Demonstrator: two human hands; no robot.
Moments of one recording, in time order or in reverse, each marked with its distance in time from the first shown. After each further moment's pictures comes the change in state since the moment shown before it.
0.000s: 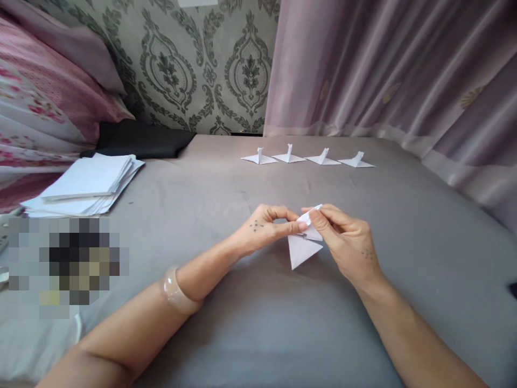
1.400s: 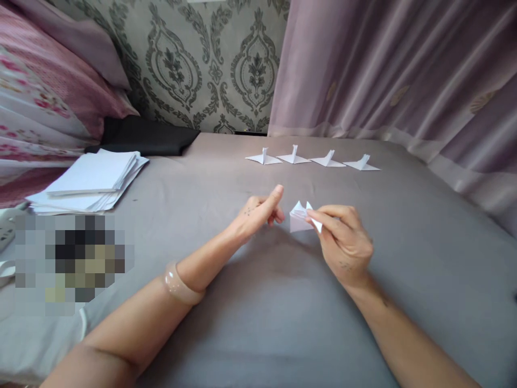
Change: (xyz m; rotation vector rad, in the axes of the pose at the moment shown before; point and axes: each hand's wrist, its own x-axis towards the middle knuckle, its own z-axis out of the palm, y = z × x) left_hand 0.010 -0.002 -0.027 0.147 0.273 -0.218; right_hand 0.004 0.020 0.009 -0.395 0.187 -0.635
